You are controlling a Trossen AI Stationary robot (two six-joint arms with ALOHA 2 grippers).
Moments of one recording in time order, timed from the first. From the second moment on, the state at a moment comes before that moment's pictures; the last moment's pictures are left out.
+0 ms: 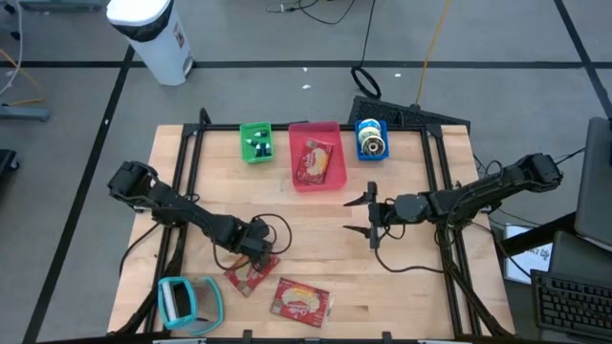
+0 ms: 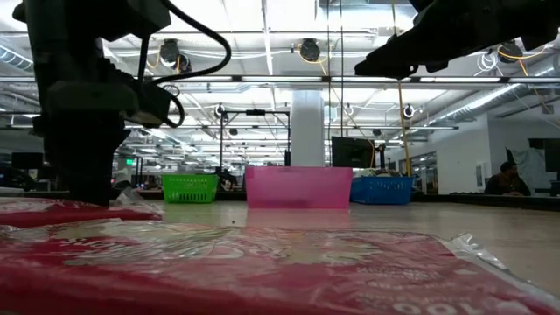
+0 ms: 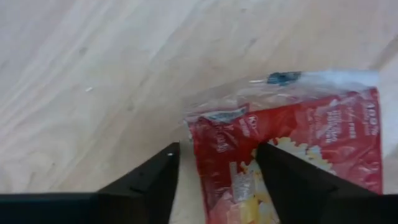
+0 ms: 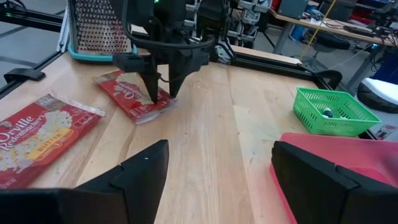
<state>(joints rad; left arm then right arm) -0.39 1.66 0.84 -0.56 -0.11 -1.08 0.23 1.12 0.49 0.36 0.26 -0.11</state>
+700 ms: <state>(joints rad) -0.29 1.52 0.94 -0.57 -0.53 -0.72 0.23 1.12 0.49 0.42 0.26 0.05</state>
